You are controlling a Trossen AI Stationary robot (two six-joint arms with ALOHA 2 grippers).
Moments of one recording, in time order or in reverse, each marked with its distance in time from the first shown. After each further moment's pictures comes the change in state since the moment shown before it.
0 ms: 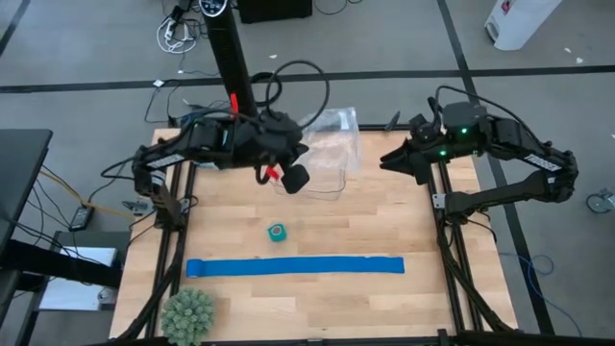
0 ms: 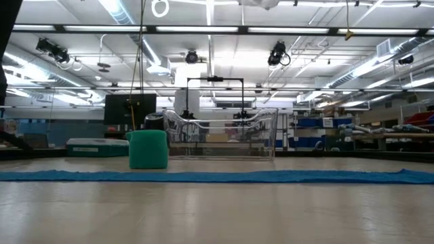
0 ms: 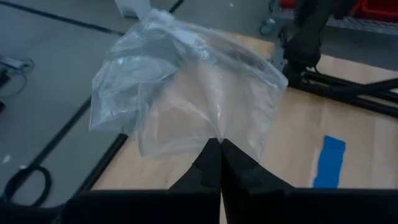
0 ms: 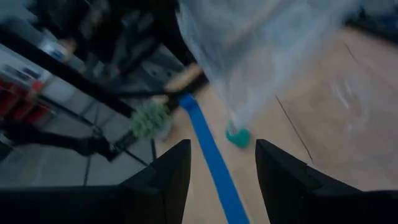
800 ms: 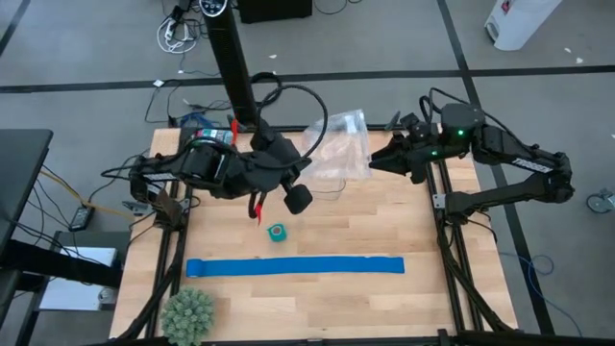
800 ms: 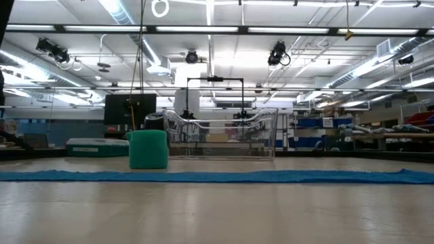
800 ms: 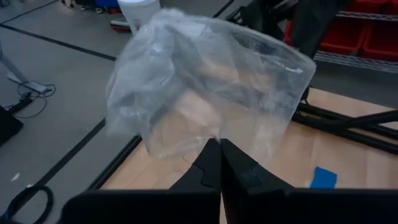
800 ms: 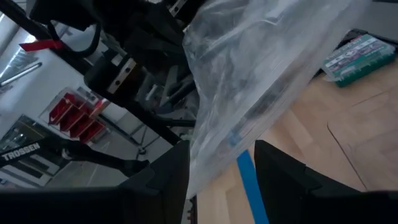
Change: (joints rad) left arm -0.192 0.010 -0.001 0.082 -0.262 -0.086; right arm -0.005 -0.008 -0.141 0.404 -0.110 0.047
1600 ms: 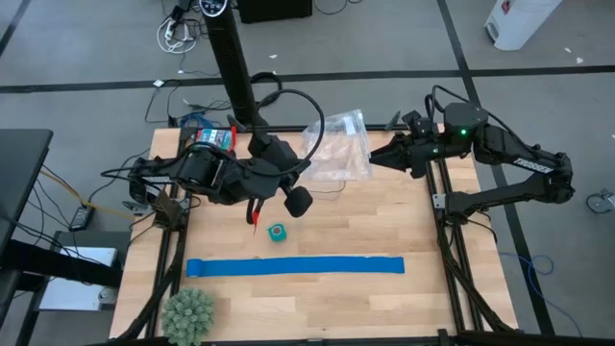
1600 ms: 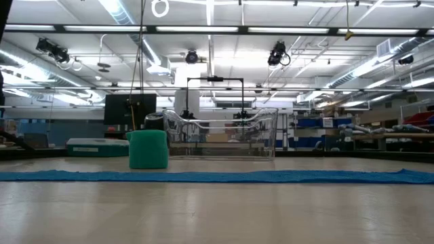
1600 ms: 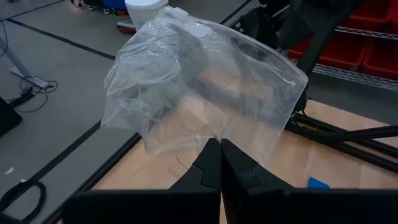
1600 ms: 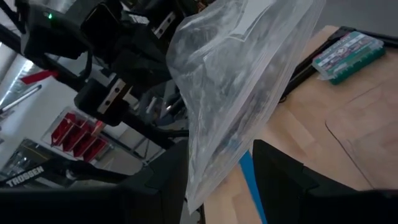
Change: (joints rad) left arm -0.040 0.000 0.000 0.008 -0.060 -0.073; right arm 0.000 -0.007 -0.002 0.016 0.036 0.084
